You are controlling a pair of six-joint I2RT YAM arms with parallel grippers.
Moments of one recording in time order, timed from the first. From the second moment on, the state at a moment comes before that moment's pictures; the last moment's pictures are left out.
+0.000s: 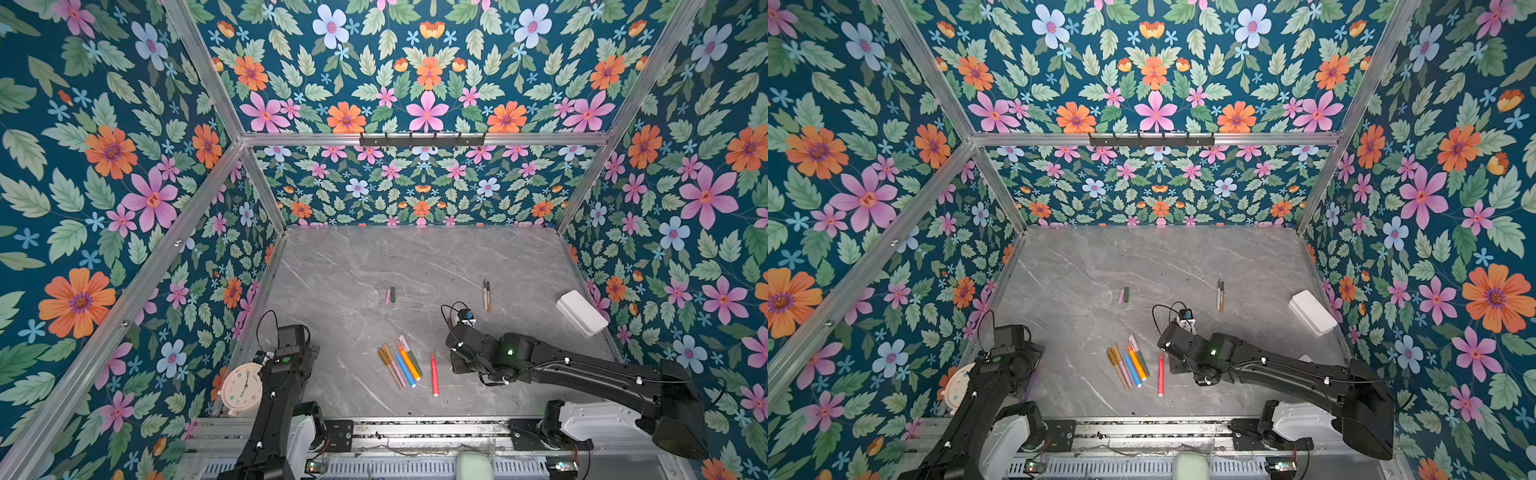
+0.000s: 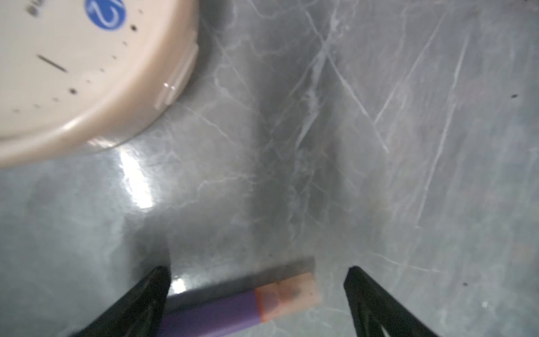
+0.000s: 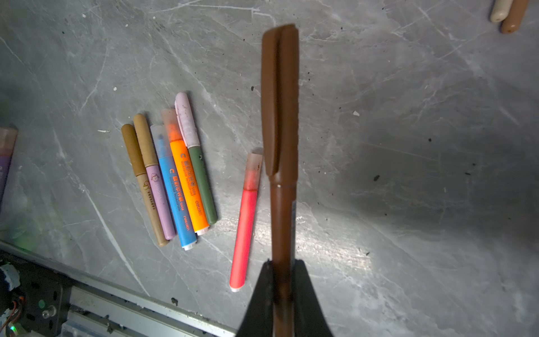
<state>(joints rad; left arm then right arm) 0.15 0.83 0.36 -0.73 -0.18 -1.09 1.08 1.22 0.85 -0.73 0.24 0.90</state>
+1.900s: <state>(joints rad) -0.47 1.21 0.54 -0.71 -0.08 -1.52 1.08 1.15 0.78 -0.73 0.24 0.92</state>
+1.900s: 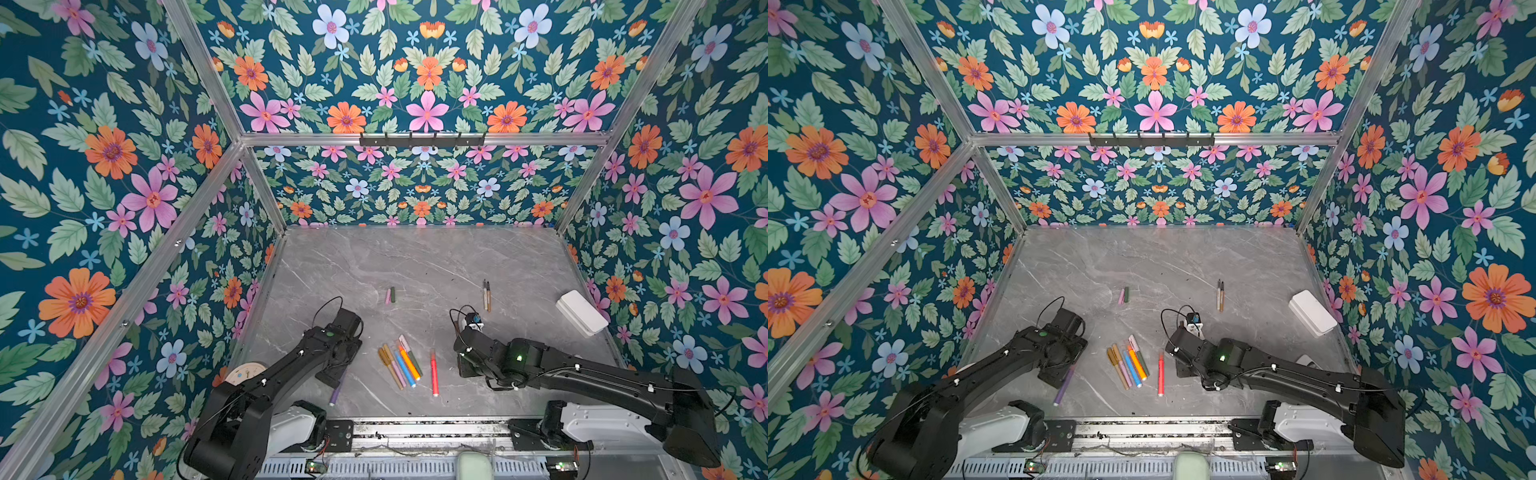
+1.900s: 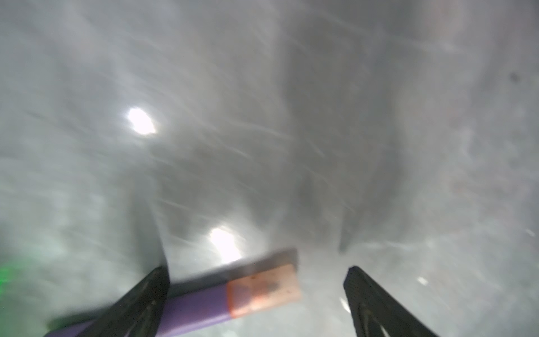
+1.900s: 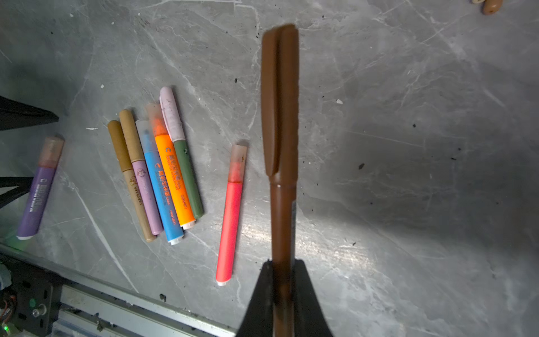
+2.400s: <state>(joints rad) -0.49 1.20 0.70 -0.74 -0.14 -1.49 1.06 1.10 0.74 -0.73 0.25 0.91</state>
